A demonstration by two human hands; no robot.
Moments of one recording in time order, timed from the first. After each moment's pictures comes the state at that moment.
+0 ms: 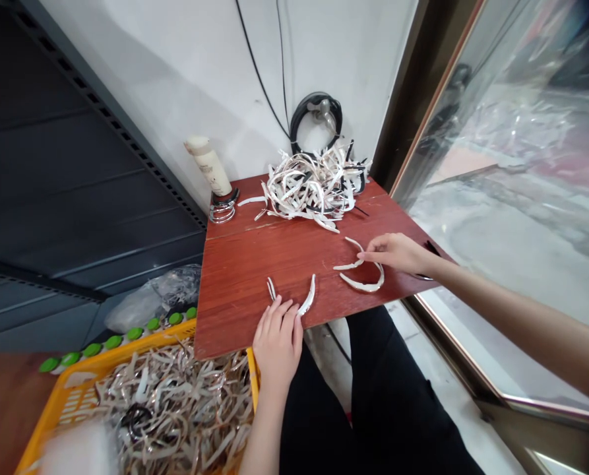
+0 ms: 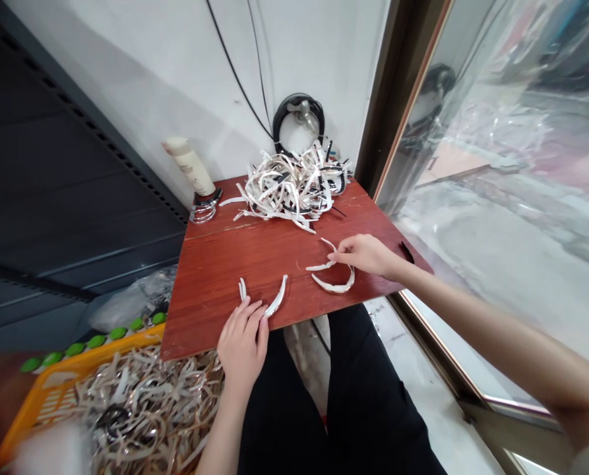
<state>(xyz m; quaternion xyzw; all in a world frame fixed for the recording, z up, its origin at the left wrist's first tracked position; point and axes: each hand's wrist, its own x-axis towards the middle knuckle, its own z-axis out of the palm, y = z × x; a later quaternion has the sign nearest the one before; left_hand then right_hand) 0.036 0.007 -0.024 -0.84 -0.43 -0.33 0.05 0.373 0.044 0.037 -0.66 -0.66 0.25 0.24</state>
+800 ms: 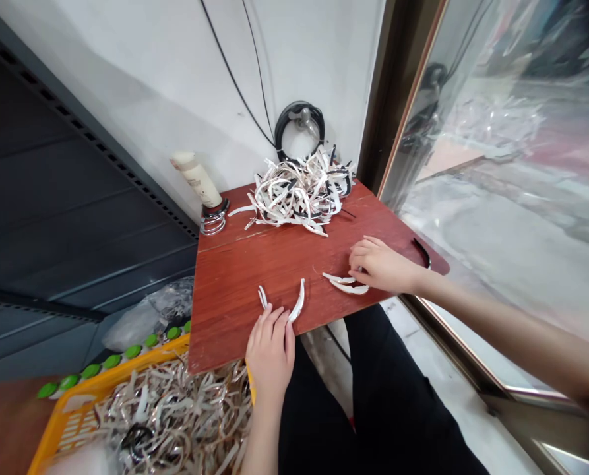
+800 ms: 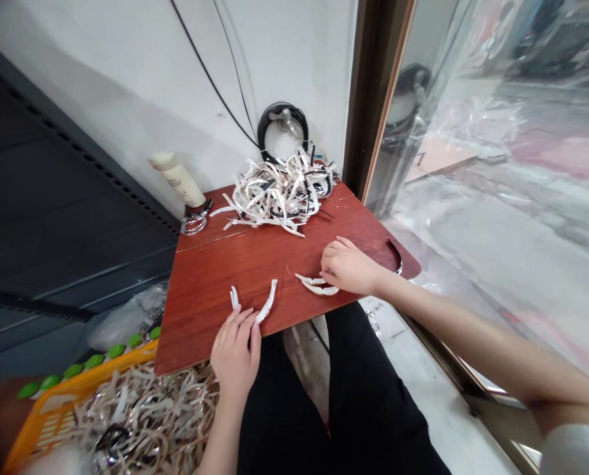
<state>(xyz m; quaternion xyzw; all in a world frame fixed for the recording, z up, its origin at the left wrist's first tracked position) 0.035 0.010 -0.026 -0.85 -0.43 -0.32 0.06 0.348 0.023 0.044 -0.57 -0.81 0.05 0.10</state>
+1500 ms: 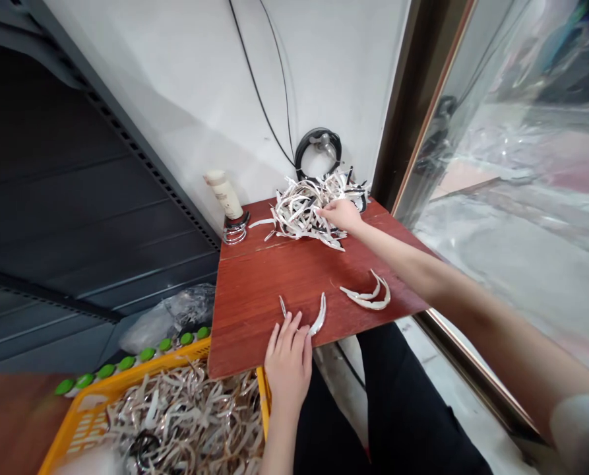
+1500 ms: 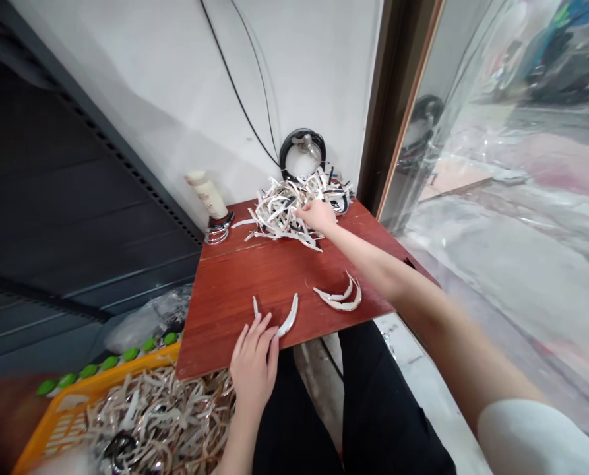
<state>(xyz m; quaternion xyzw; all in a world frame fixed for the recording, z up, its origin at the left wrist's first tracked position) 0.033 0.006 -0.022 -0.85 -0.41 -0.32 0.07 0.314 0.202 0.081 -0.74 -0.50 0.18 0.42</state>
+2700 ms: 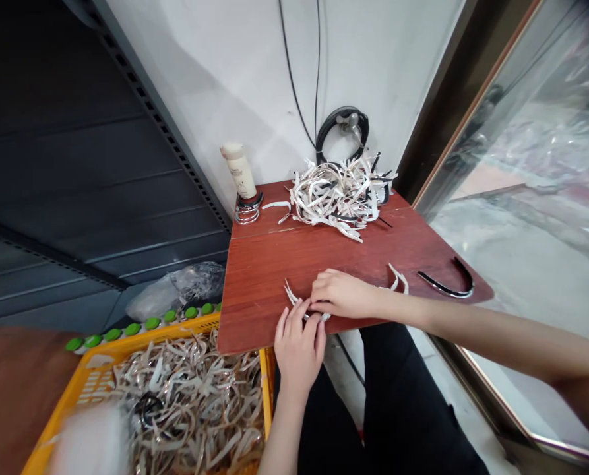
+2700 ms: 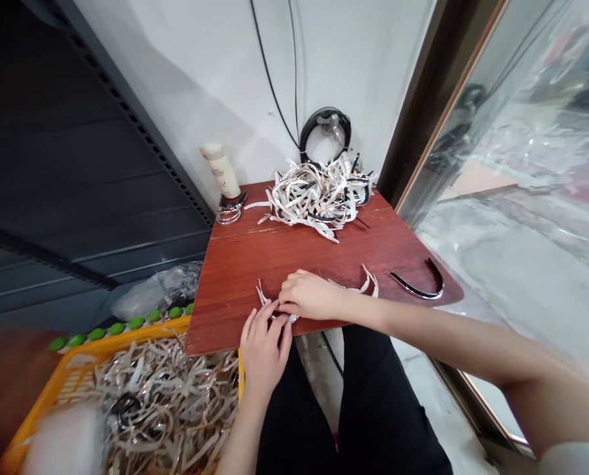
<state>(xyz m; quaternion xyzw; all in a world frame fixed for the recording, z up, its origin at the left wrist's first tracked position) 0.039 0.001 -0.018 -0.82 -0.45 -0.35 0.03 0.219 0.070 0.033 -0.34 -0.92 0.10 0.15</state>
